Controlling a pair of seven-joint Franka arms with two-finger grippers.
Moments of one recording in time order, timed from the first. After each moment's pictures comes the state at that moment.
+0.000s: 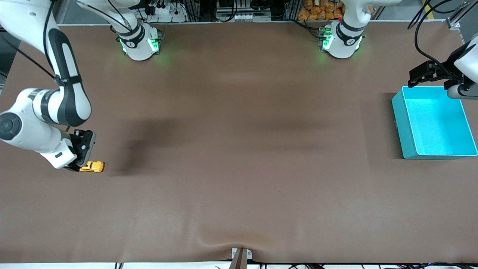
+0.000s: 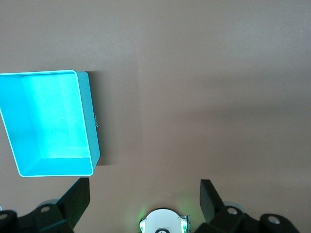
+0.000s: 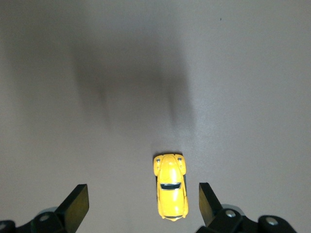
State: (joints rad) left arm -0.09 0.03 0.03 -1.45 0.02 1.36 0.02; right arm 0.10 0.41 -0.22 -1.84 0.04 2.19 -1.59
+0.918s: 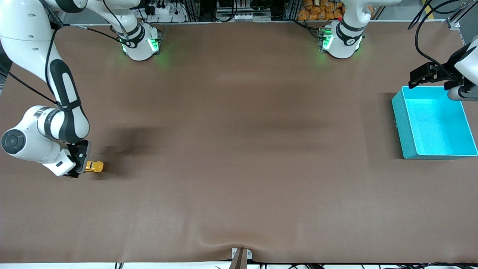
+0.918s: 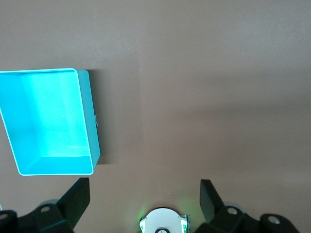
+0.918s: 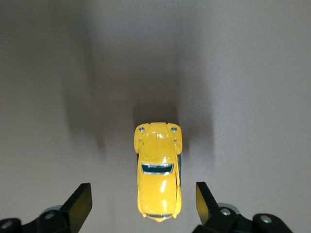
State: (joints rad) left arm -0.09 0.04 0.04 -1.46 0.02 1.36 0.02; right arm 0.01 0.58 -0.22 -1.81 0.08 2.34 -1.76
